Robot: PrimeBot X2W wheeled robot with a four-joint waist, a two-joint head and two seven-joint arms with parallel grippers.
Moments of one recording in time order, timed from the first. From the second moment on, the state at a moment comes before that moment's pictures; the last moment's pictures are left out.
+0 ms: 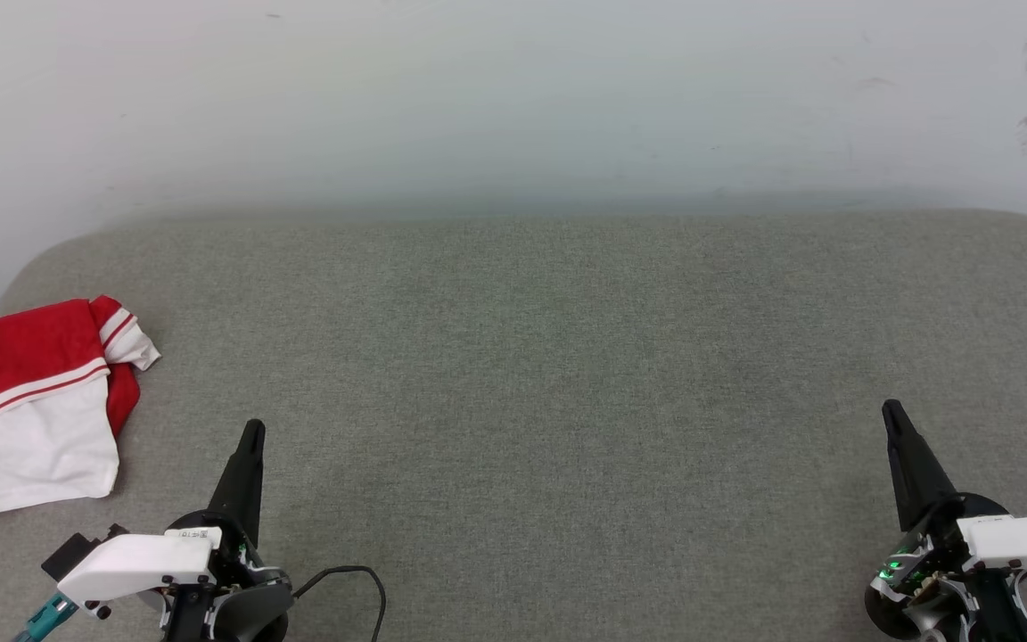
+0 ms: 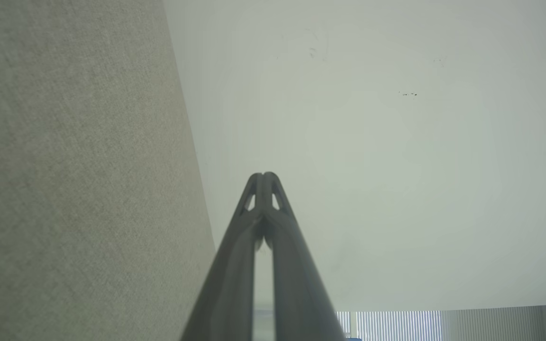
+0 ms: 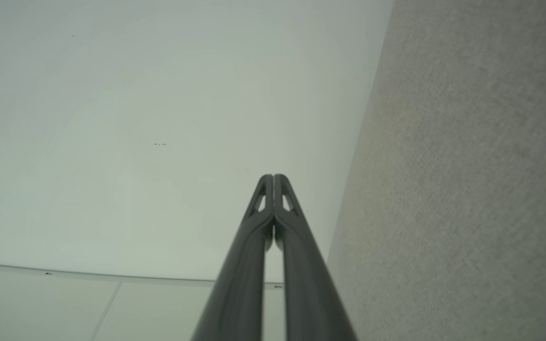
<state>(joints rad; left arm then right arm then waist) -0.11 0.05 0.11 0.25 -1.61 -0.13 0.11 -0.10 -0.05 -0.11 0.25 1.61 0.13 0.11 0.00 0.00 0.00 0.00</state>
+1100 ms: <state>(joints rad) -0.04 0.05 0.10 0.28 -1.57 -0.13 0.03 -0.05 -0.05 -0.07 0.29 1.52 0.13 0.03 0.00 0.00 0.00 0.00</state>
